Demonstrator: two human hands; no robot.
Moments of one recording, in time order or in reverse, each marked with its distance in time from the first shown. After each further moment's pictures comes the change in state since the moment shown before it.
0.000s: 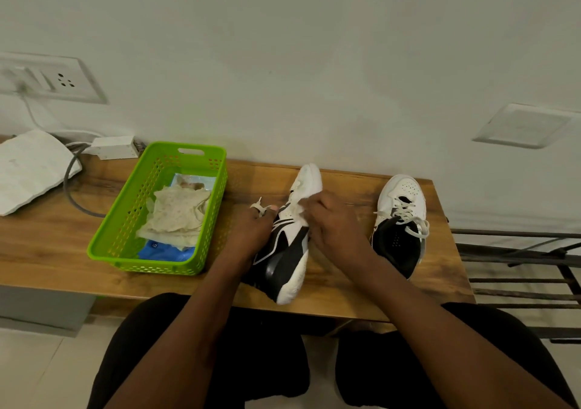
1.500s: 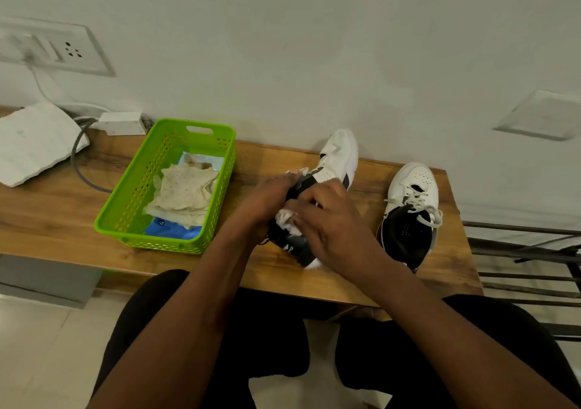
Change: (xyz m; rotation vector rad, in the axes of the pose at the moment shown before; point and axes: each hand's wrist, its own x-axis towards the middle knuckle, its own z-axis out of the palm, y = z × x) left_hand -0.003 0.031 0.002 -0.319 -0.237 0.000; right_hand -0.012 -0.049 -0.019 0.012 0.007 -0.251
